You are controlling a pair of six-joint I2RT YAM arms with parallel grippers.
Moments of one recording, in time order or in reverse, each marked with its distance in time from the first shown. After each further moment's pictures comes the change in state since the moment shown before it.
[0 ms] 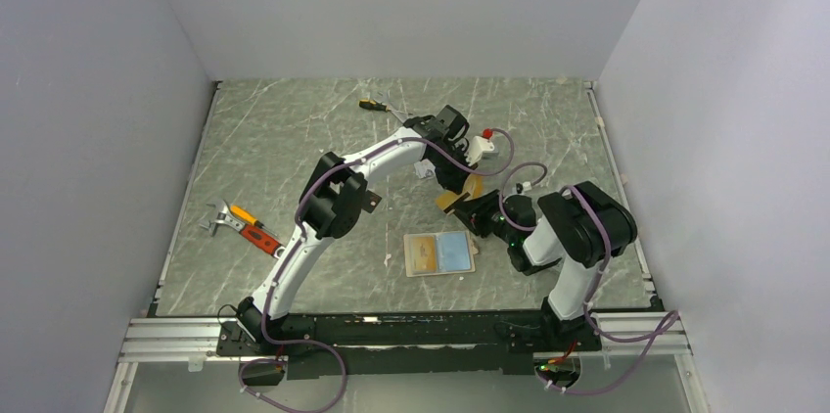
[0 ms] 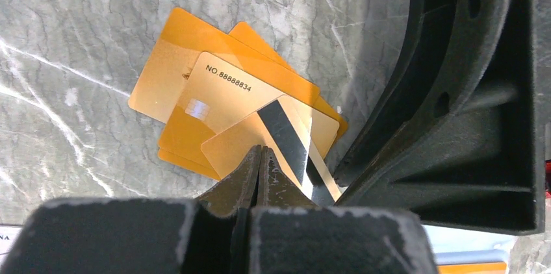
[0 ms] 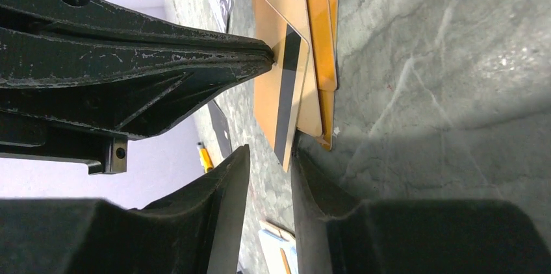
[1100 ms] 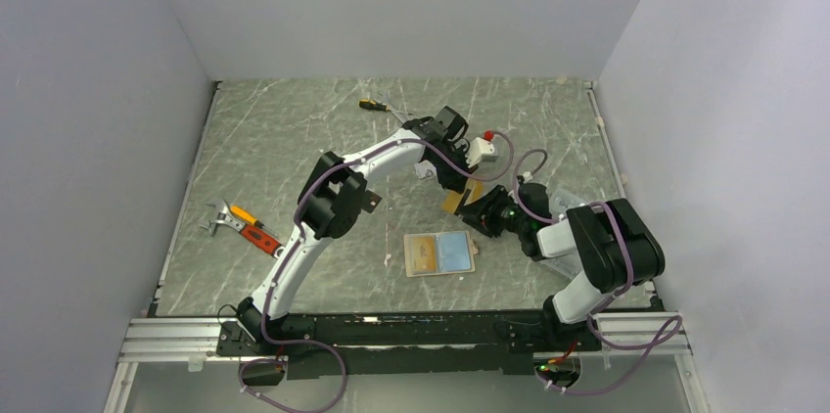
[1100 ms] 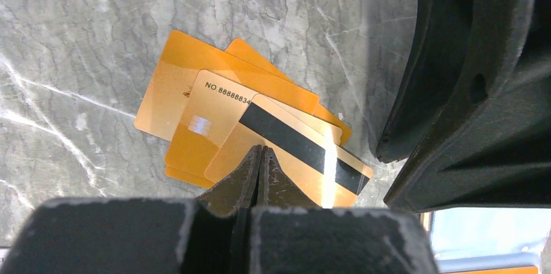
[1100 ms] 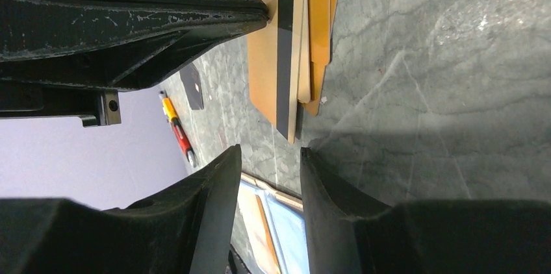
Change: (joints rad) left arm 0.001 -0.013 -0.045 0.070 0.035 0.073; right arm -0.141 -0.200 0.073 -0.440 -0.272 -0.264
